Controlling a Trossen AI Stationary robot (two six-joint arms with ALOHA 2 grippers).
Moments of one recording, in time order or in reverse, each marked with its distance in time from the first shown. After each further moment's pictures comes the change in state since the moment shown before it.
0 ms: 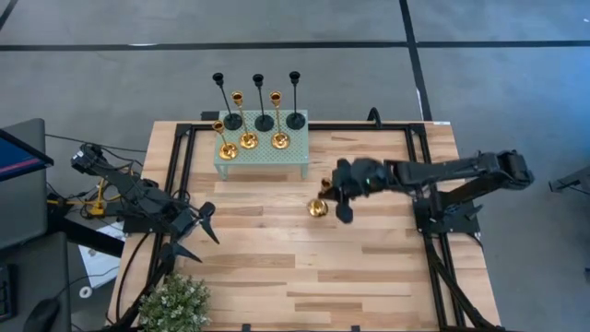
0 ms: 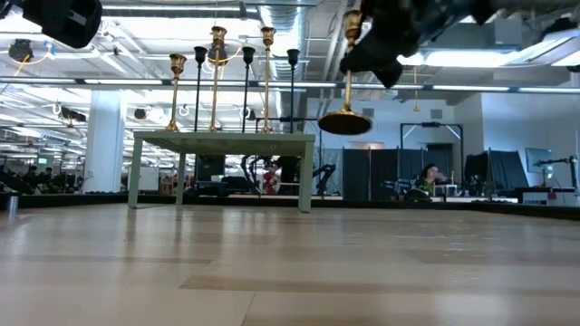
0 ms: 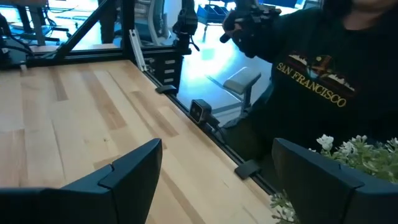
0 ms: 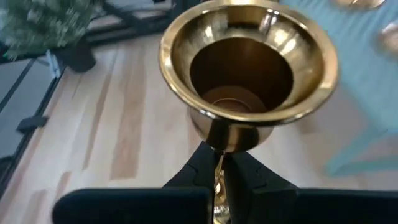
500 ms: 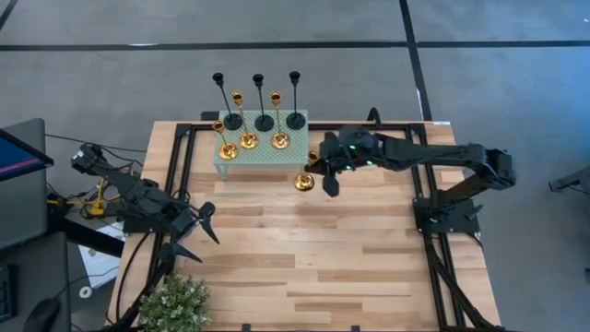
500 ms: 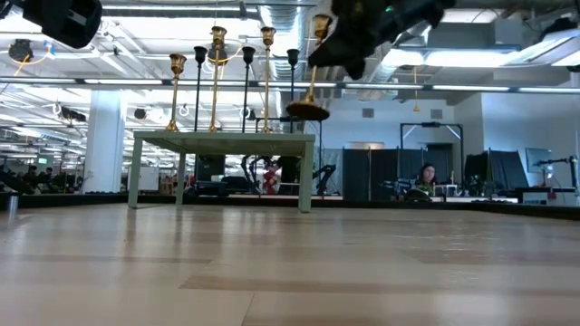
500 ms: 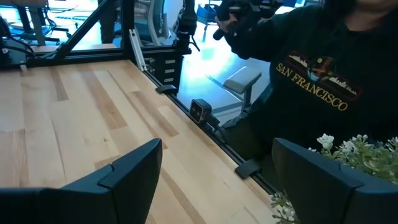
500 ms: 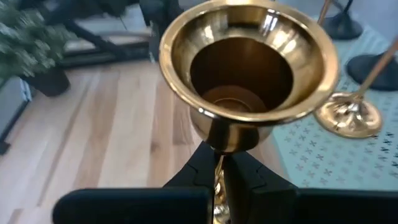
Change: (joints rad) left arm 0.000 0.000 0.000 -0.002 -0.001 0.003; right arm -0.223 0.142 0.231 -0.046 -0.162 -0.170
